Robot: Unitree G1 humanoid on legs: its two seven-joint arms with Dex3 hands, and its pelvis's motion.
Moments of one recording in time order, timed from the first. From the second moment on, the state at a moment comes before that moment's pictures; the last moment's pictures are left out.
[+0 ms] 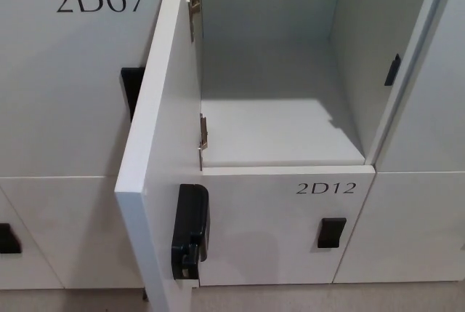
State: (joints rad) left_arm 0.04 0.54 0.06 1.16 0.14 -0.29 -0.08; right_arm -0.02 -0.31 0.02 1.13 -0.16 -0.26 -0.01
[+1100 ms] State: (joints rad) left_arm -0.33 0.70 0.07 1.13 0.14 -0.46 -0.10; right_arm -0.08 -0.32 0.02 1.24 -0.16 -0.43 -0.04
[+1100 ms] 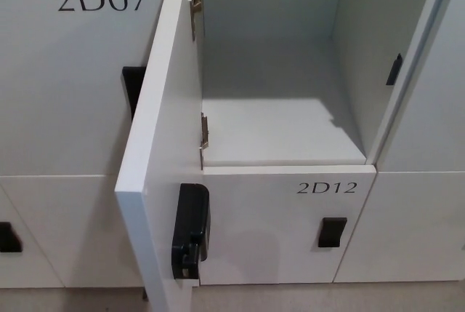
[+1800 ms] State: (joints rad) left_arm -0.65 0.52 -0.34 1.00 0.39 -0.38 -0.05; right_arm -0.10 -0.31 0.01 1.24 -0.16 -0.44 -0.04
